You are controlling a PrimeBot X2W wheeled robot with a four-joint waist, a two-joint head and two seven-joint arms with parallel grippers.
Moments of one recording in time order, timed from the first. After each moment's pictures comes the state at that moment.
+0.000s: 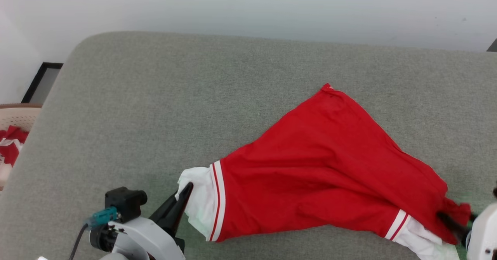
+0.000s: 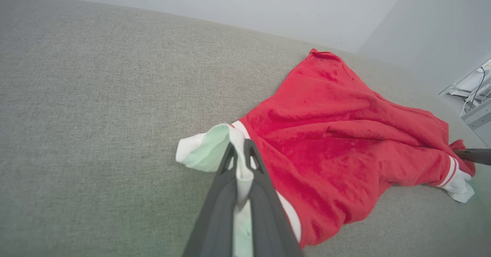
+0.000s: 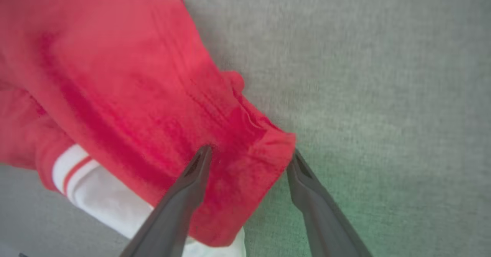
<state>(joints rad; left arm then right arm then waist) -0.28 0.62 -0.76 0.11 -0.99 0.10 -0.20 -0.06 -0.45 -0.01 0.16 0.62 0.13 0.64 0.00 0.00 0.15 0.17</state>
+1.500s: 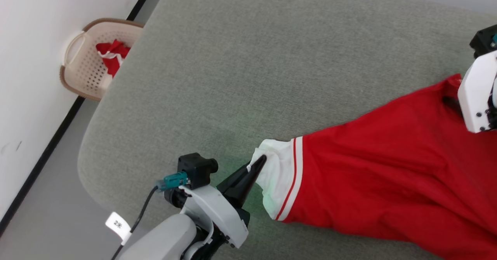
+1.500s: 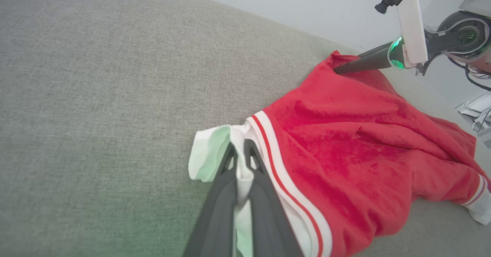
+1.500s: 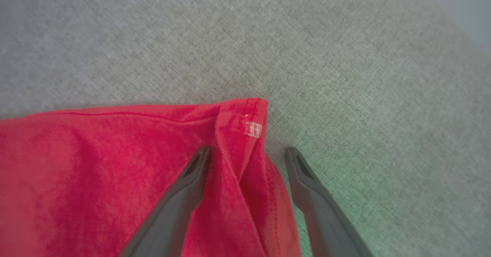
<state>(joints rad) -0.52 0.35 -0.87 0.33 -0.93 -0.09 -0.23 -1.01 -0.62 0.77 0.75 0.73 0.13 0.66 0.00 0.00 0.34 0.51</state>
